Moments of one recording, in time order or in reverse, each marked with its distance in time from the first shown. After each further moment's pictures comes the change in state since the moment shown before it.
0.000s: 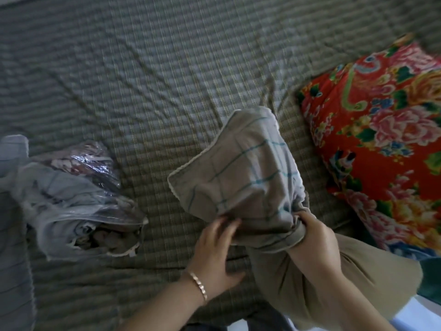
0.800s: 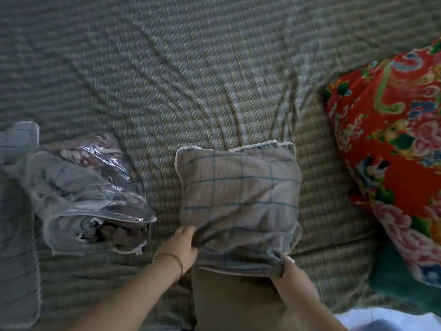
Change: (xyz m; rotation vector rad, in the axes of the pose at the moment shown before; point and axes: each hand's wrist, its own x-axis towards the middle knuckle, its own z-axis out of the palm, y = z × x) left_hand 0.005 -0.080 -0.026 0.158 -0.451 -0.683; right_hand -0.010 0.050 0.088 -0.263 -0.575 0.309
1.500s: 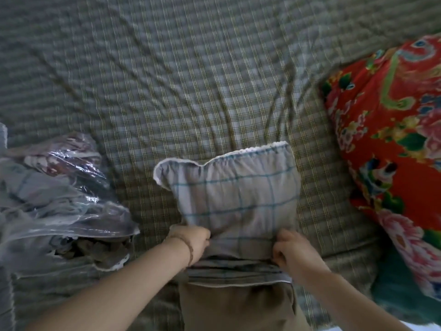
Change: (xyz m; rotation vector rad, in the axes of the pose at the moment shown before) left_hand 0.042 0.039 -0.023 0.316 -0.056 0.297; right_hand 0.078 -0.003 -0.036 -0.447 0.166 -0.709
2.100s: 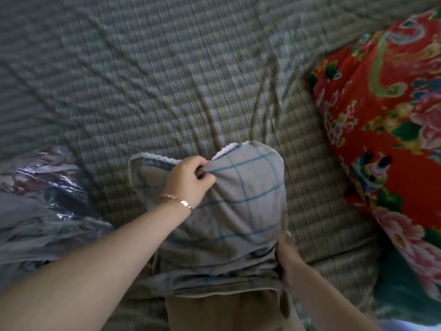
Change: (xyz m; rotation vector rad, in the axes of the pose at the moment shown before) left_hand 0.076 0.025 -0.072 -0.560 0.875 -0.012; right_hand 0.038 0.016 0.040 1.538 0.166 1.123
